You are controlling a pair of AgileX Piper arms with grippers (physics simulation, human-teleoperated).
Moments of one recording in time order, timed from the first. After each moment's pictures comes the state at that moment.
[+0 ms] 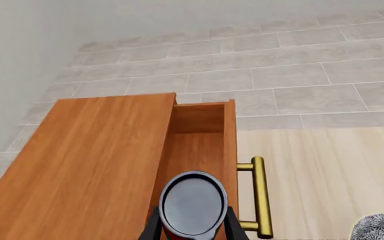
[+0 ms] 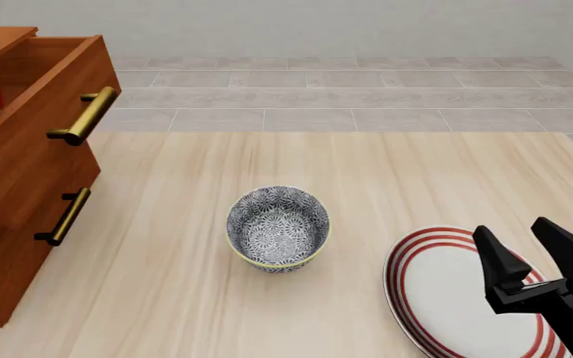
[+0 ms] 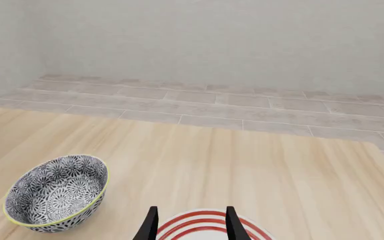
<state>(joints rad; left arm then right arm) 0.16 0.95 -1.08 0.52 0.17 0.17 0.59 0.00 -0.50 -0.01</state>
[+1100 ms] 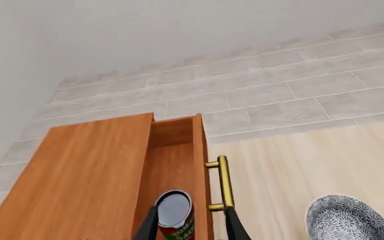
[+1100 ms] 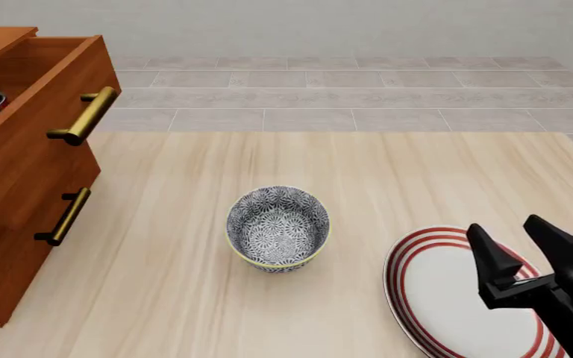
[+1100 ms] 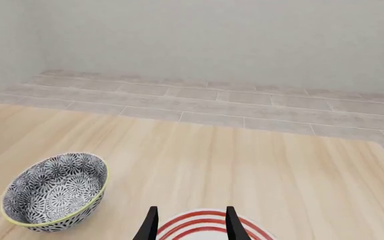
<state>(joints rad) 0.03 0.77 -1.19 0.71 0.19 0.17 0.68 0.00 -0.58 -0.01</state>
